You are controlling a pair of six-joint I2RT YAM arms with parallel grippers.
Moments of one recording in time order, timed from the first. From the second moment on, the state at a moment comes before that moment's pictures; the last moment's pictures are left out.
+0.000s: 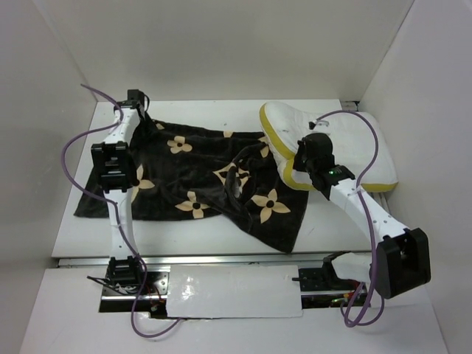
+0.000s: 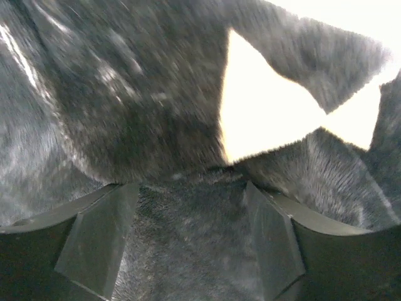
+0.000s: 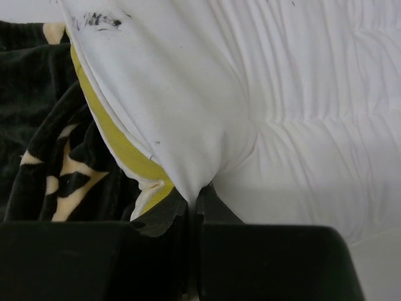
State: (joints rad) left arm 0.10 2.51 2.27 -0.93 -0.20 -0.53; right arm 0.30 1.22 0.87 -0.21 0.23 0.35
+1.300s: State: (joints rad) left arm -0.48 1.71 1.40 -0.63 -0.08 -0.46; right arm 0.60 1.11 0.94 -0.49 0.27 0.27
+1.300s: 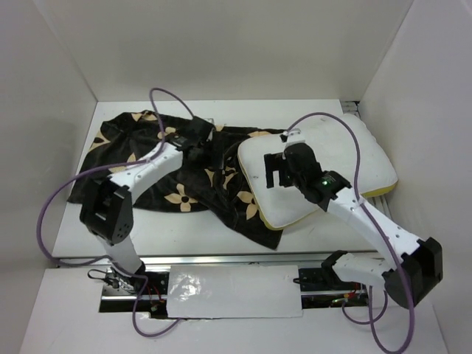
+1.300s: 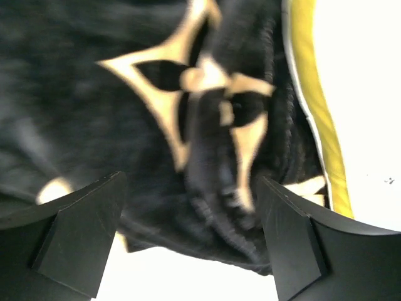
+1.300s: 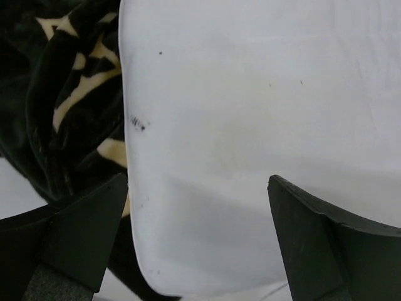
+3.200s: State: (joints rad) left arm -0.63 1.76 1.56 -0.67 -0.20 -0.50; right arm 0.57 1.15 0.90 -0.59 -0.09 0.19
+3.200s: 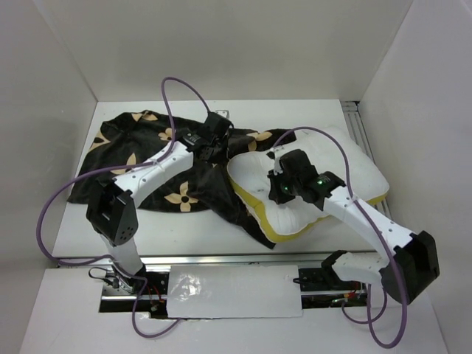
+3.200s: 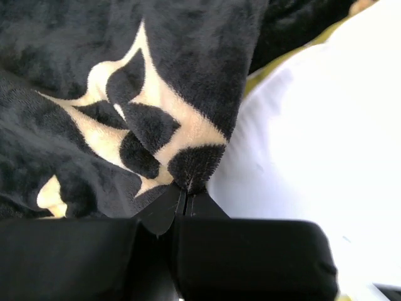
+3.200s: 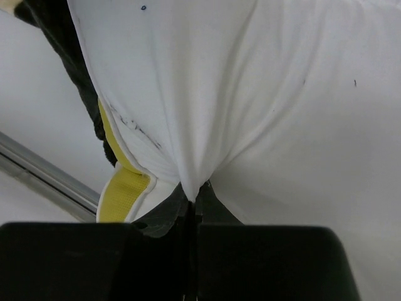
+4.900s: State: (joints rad) left arm -0.79 1.59 1.41 -0.65 -0.19 -0.53; right arm 0.72 1.77 1.01 0.32 0.53 0.62
